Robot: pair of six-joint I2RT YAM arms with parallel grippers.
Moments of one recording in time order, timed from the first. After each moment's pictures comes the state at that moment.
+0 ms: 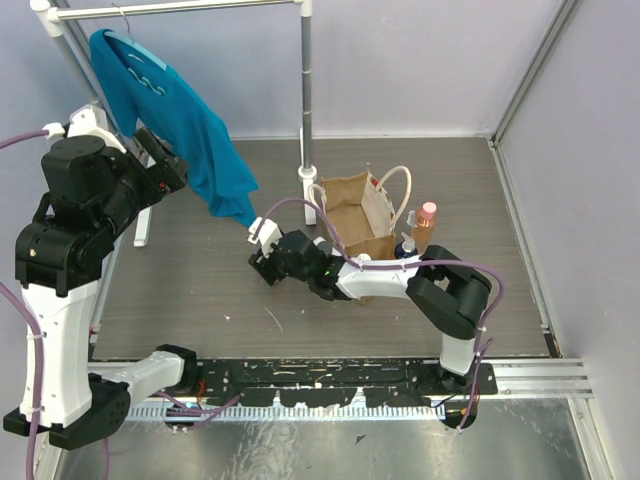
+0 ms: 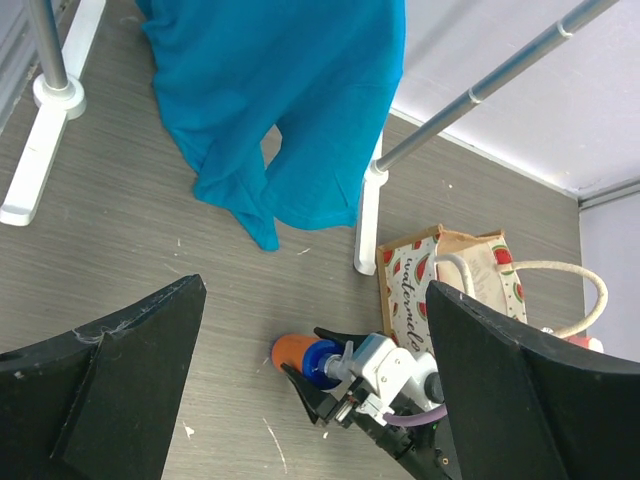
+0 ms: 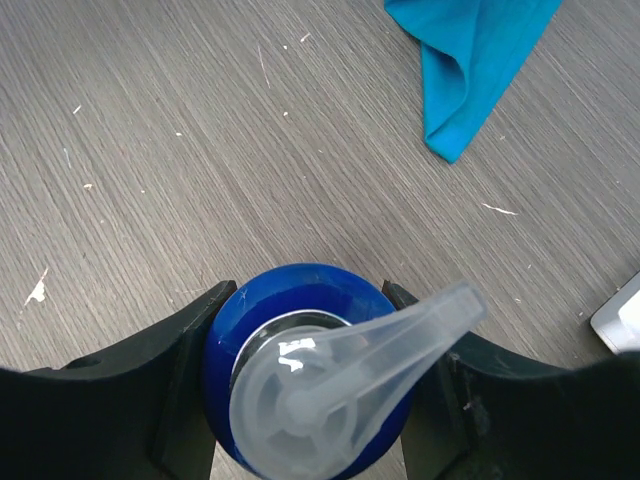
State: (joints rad) left arm -0.26 1.10 1.83 -1.08 -0.25 -0.54; right arm 1.05 1.82 1.06 0.39 0.09 -0.08
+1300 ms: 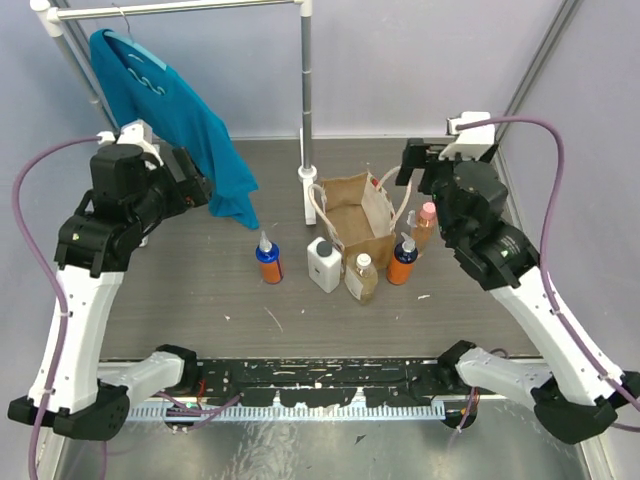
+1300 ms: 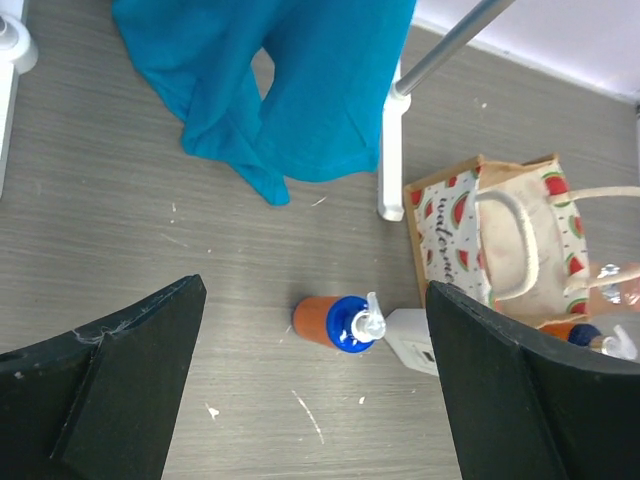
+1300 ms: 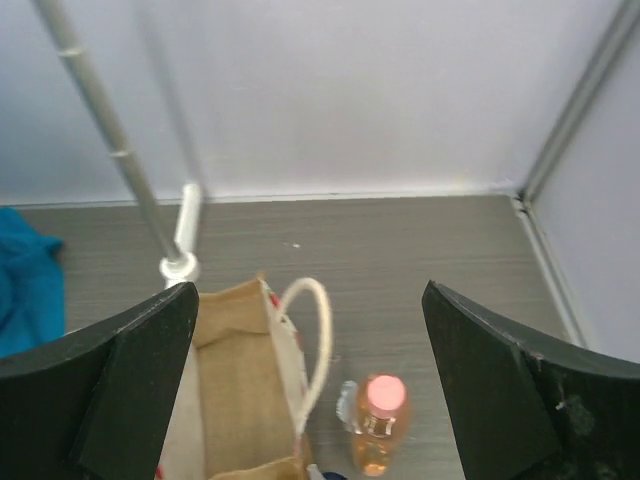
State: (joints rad) left arm -0.26 1.08 1.58 -0.97 -0.13 -0.46; right arm 0.63 1.02 1.36 -0.35 0.61 0.07
